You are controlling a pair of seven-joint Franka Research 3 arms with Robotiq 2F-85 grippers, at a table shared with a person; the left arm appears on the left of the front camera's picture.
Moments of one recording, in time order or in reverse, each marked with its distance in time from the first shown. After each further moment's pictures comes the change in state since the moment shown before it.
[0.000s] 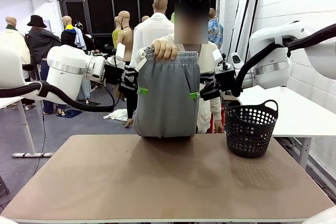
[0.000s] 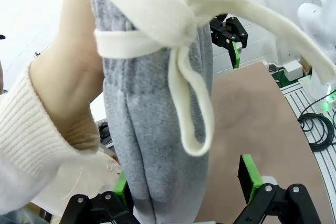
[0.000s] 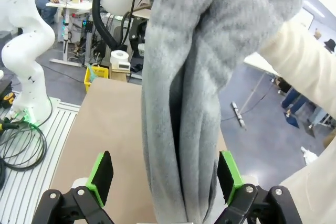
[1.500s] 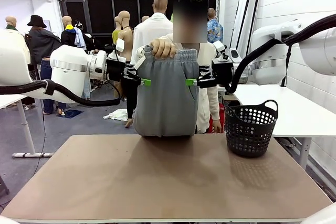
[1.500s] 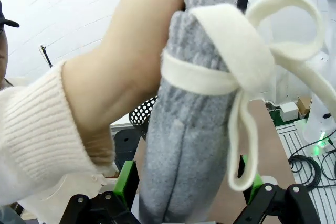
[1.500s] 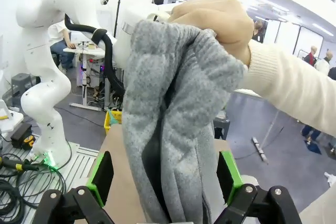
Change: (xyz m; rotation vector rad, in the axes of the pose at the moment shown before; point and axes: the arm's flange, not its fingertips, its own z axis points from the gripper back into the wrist) left arm 0.005 0.012 -0.005 0.009 -0.123 0.183; right arm 0.014 -0.020 -0.010 0.085 -0.200 -0.096
